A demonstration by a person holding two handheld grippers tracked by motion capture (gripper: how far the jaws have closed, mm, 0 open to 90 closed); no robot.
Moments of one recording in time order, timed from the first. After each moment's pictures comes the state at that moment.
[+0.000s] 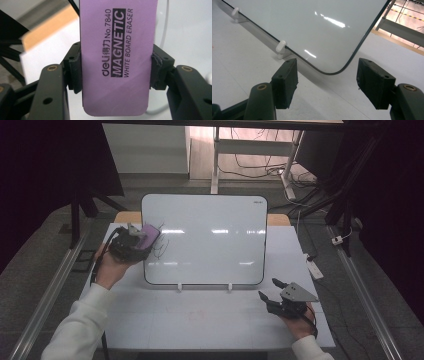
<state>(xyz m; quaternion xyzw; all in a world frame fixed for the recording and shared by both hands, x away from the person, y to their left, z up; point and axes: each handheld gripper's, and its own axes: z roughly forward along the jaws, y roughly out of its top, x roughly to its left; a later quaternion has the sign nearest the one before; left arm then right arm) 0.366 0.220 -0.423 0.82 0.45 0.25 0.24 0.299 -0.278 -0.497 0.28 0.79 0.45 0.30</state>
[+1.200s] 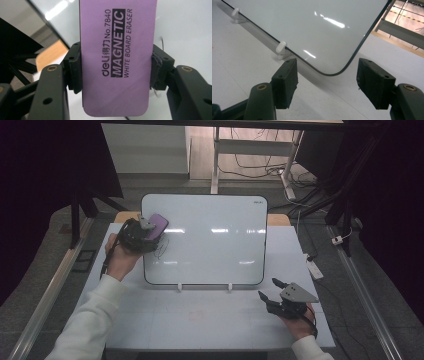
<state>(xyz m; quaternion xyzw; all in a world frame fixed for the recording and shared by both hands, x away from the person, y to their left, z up) 0.393 0.189 -0.398 0.80 0.43 0.33 0.25 0.299 -0.278 -0.496 0.28 0.79 0.45 0.31</state>
